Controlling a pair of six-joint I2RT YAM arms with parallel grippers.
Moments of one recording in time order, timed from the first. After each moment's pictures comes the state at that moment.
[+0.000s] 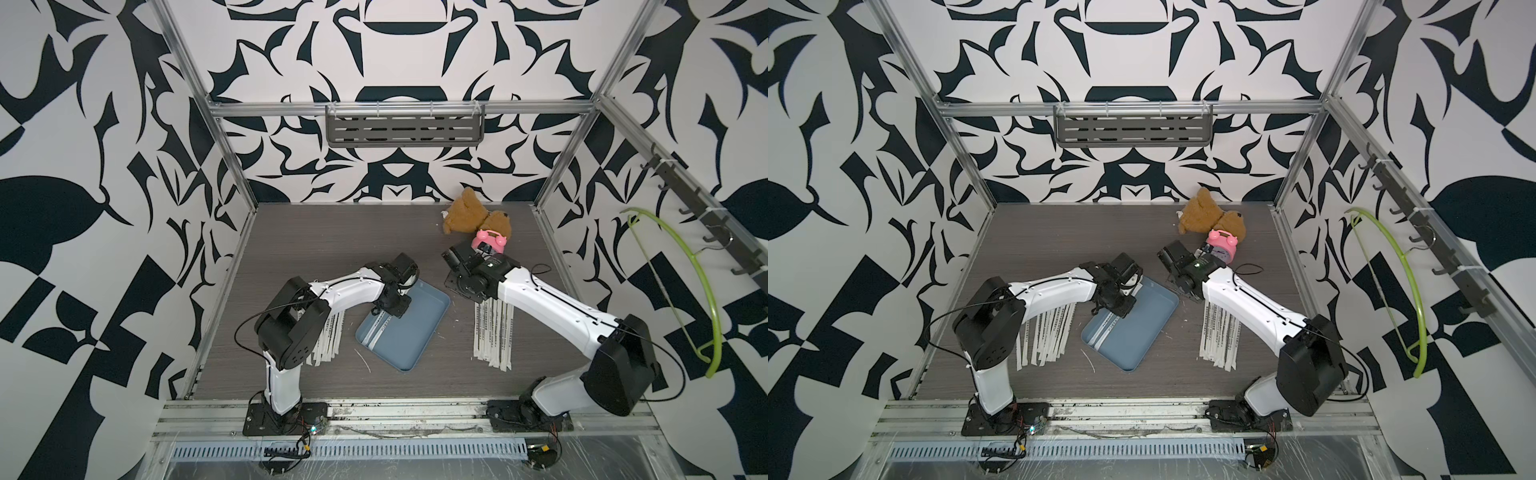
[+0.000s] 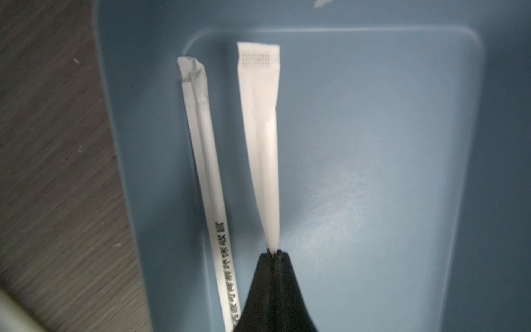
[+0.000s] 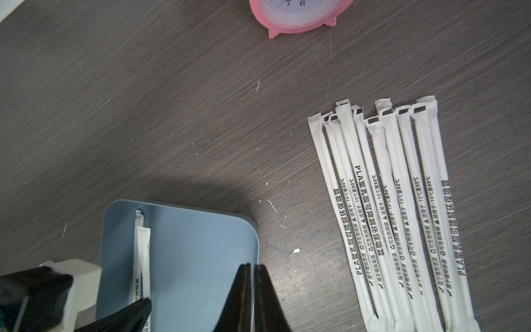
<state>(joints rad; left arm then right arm) -0.81 1.88 1.27 -0.69 0.01 -0.13 0.62 1.46 1.17 -0.88 0.32 1.10</state>
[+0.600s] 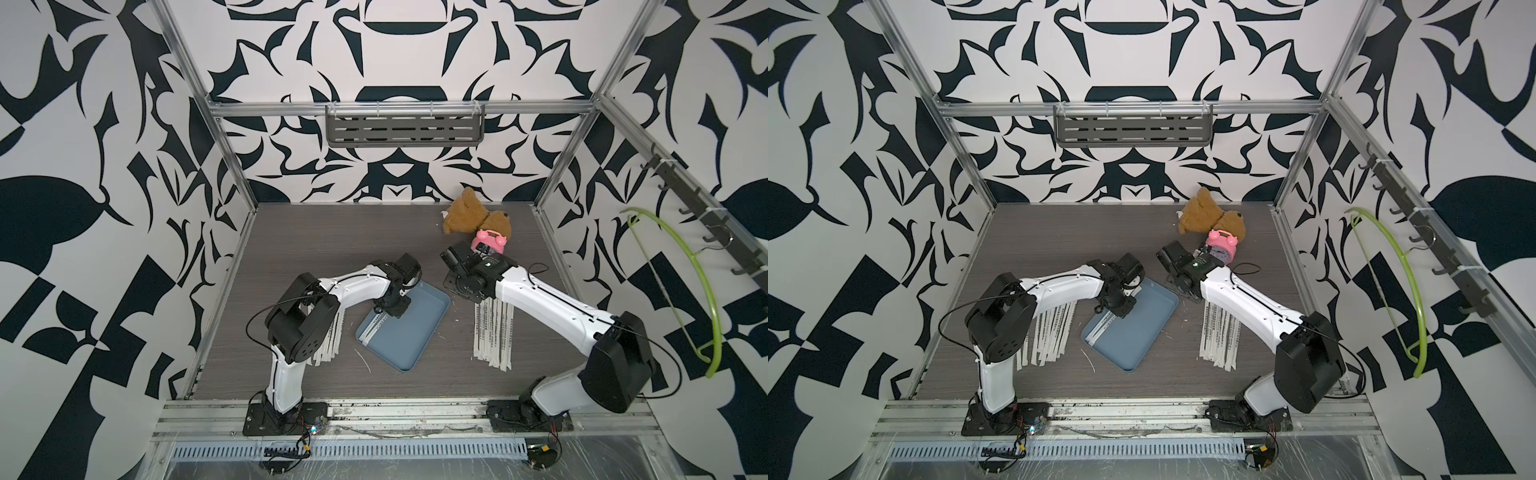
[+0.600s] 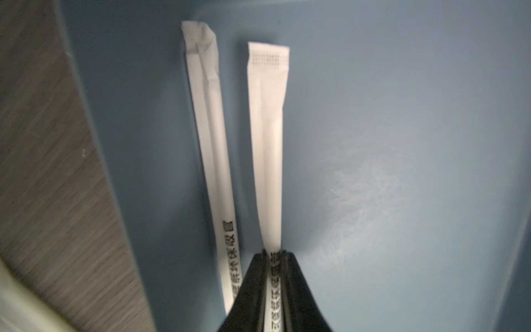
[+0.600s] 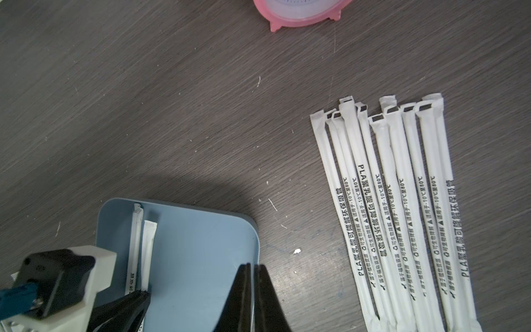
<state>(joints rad) -0.81 1.94 1.34 -0.76 -0.05 -0.10 0.62 1.47 1.17 -0.88 0.31 1.10</state>
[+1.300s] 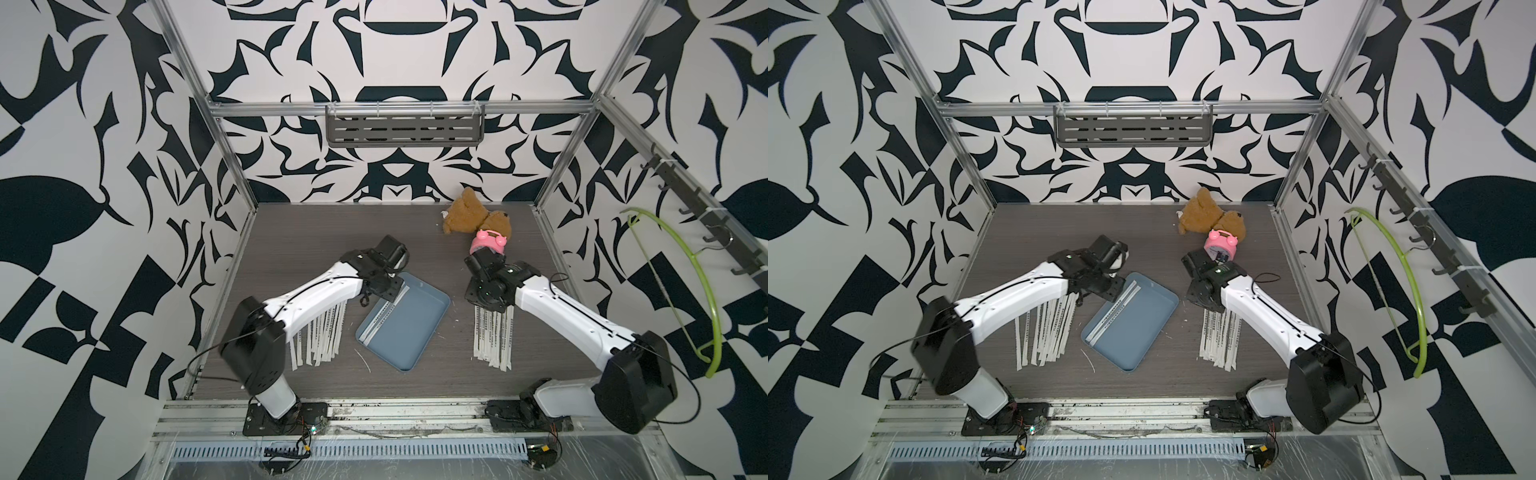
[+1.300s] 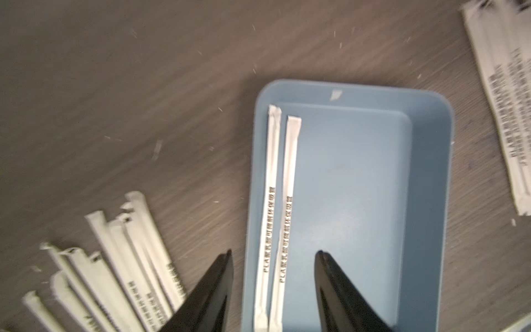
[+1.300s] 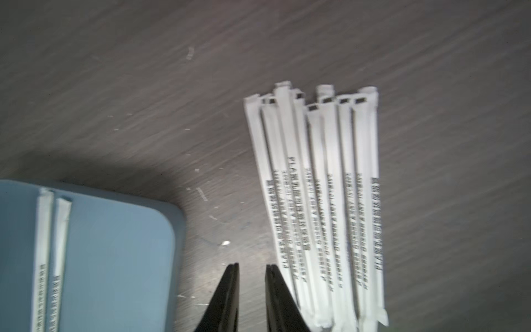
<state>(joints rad) -0.73 1.53 1.28 -0.75 -0.09 -0.22 0.43 1.33 1.00 -0.97 0.22 0.84</state>
